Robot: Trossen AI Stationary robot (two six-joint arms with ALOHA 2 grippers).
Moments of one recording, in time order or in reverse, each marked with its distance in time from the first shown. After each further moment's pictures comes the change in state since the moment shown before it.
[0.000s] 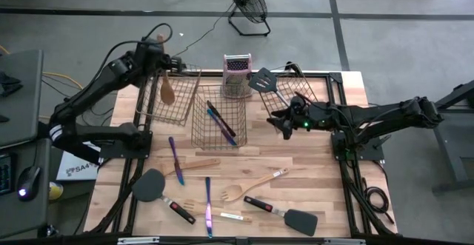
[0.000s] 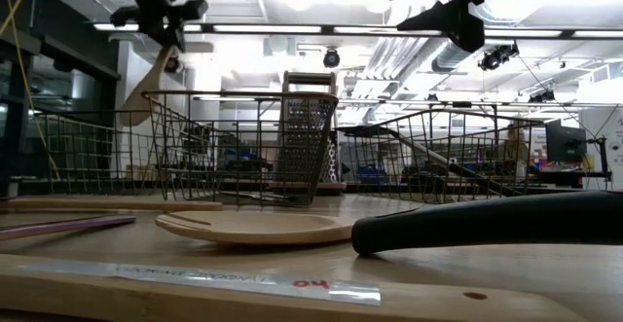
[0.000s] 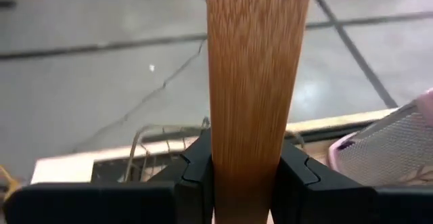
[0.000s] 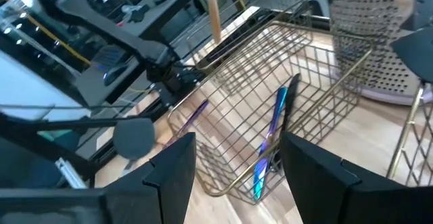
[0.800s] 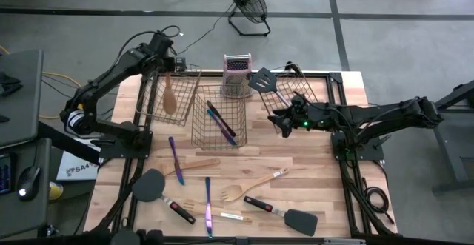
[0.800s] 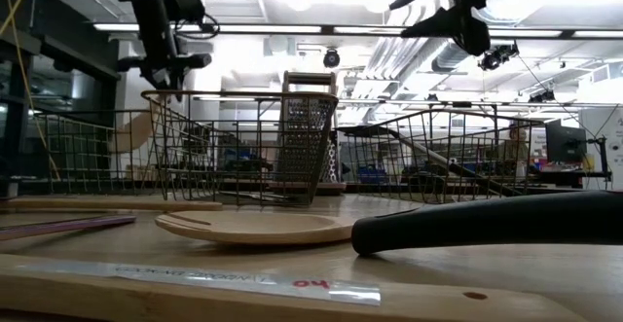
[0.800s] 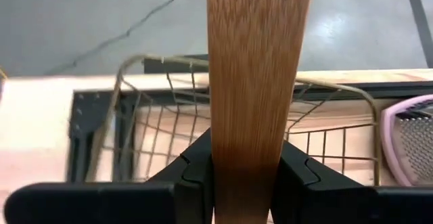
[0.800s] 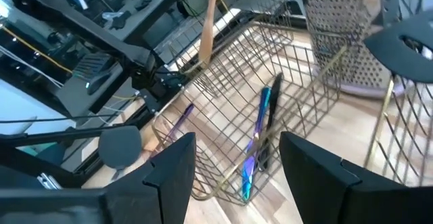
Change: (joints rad) left arm 0.207 0.226 -0.037 -0.031 0.214 -0.082; right arm 0.000 0.001 0.000 -0.043 0.054 0.051
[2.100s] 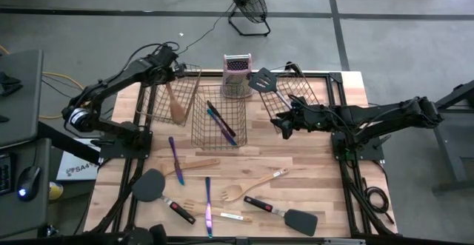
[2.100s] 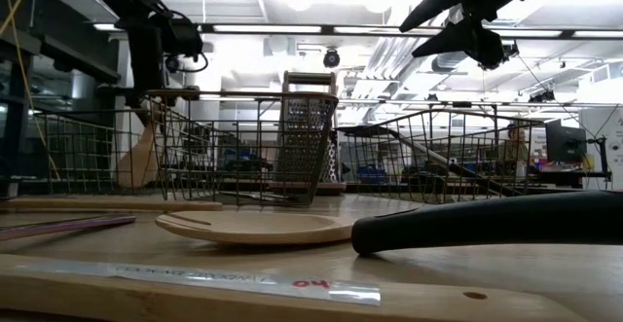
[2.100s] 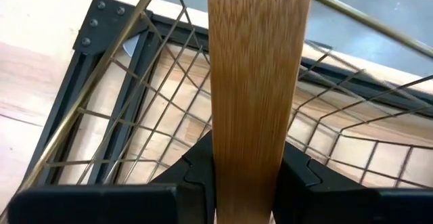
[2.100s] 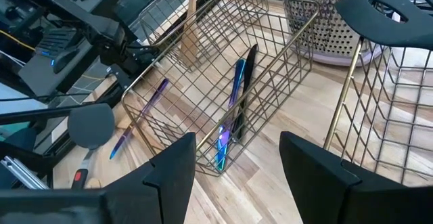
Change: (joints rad) left arm -0.001 0.035 -0.185 0.061 -0.063 -0.327; right arm 0.001 0.000 0.000 -0.131 0.000 0.030
